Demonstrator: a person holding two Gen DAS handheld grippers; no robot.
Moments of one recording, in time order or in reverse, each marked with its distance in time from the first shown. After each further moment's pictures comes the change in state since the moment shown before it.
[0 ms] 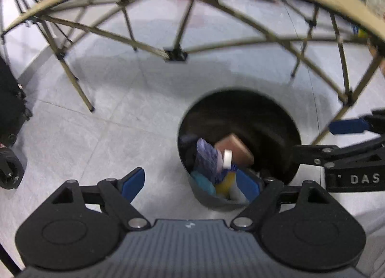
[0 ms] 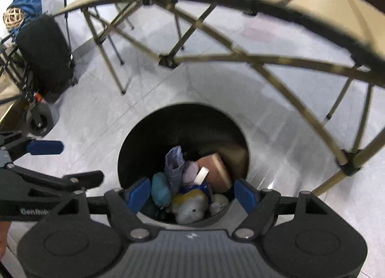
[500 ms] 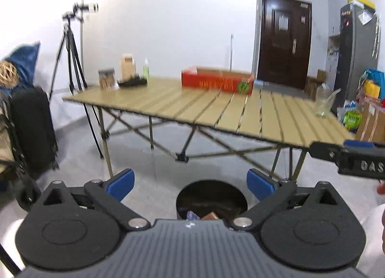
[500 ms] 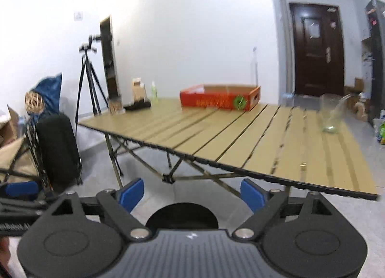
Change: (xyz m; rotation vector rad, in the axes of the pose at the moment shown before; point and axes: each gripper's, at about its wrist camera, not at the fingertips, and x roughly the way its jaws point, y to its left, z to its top) left arm -0.262 -0.025 -0.111 -0.110 -0.559 0.023; right arm -0.262 0.038 -0.113 0.031 -0.611 -0.073
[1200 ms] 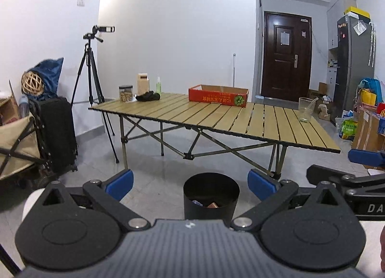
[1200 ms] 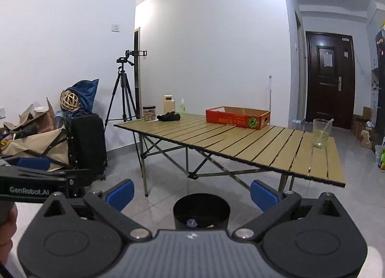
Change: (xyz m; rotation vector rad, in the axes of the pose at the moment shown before) left arm -0.160 -0.013 -0.050 0.000 -0.077 0.042; right arm -0.170 0.056 -0.052 -0.105 -0.070 0.075
